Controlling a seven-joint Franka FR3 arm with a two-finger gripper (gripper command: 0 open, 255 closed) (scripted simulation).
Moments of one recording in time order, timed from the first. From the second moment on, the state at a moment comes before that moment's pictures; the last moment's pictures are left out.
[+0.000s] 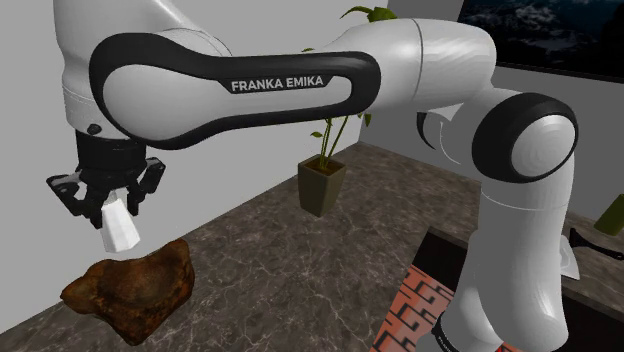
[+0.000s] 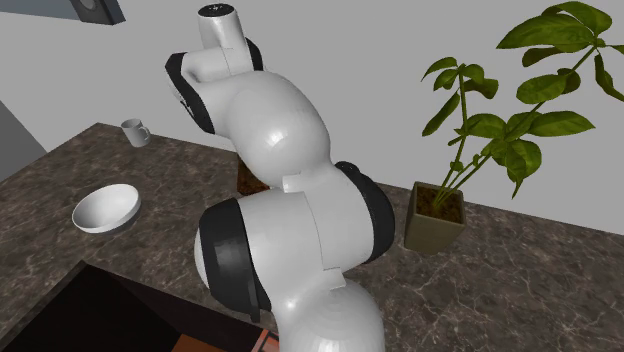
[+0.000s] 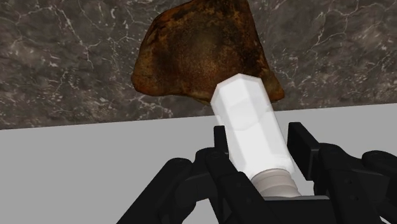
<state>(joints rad) 0.43 0.32 0.42 -1.40 -0.19 1.96 0.67</state>
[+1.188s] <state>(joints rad) 0.43 0.33 0.42 -1.58 -0.21 2.15 0.70</state>
